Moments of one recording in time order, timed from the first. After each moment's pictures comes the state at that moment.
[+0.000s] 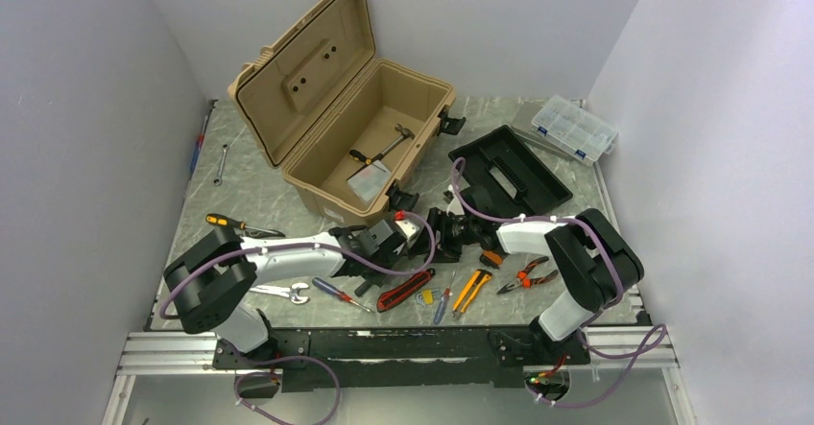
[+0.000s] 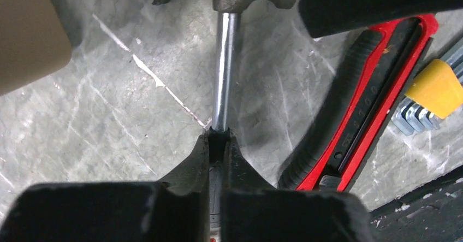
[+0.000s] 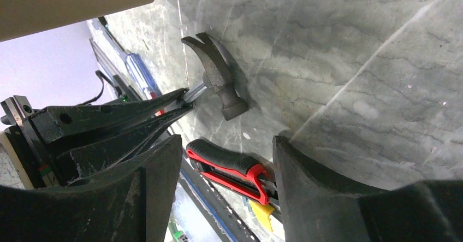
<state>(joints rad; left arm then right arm) -1.00 1.53 0.79 -0.37 -0.14 -0.29 0.53 1.60 0.61 0.14 -0.62 0.82</state>
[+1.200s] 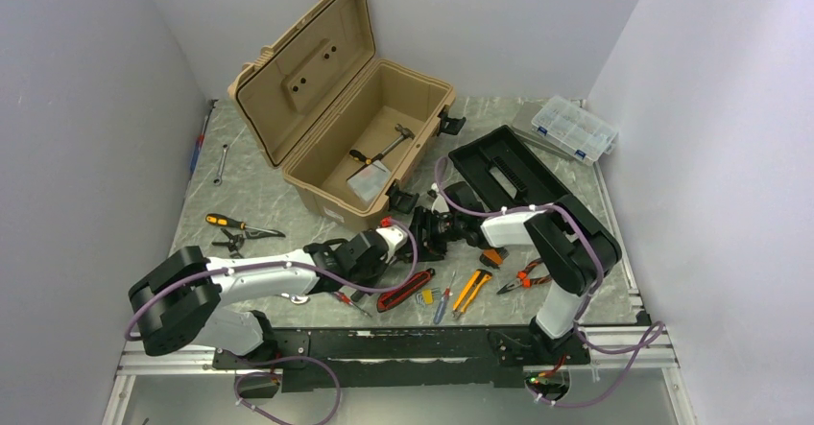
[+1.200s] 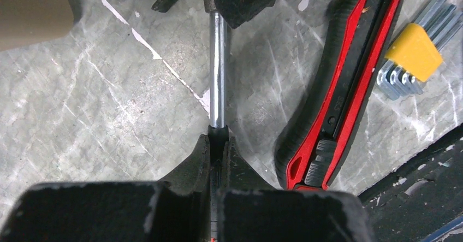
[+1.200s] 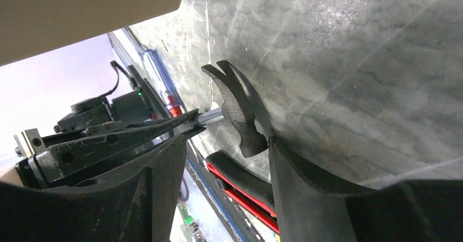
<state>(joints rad) -1.02 1.34 0.62 -0.23 -0.14 -0.28 0.58 1.75 0.70 0.23 -0.70 0.88</state>
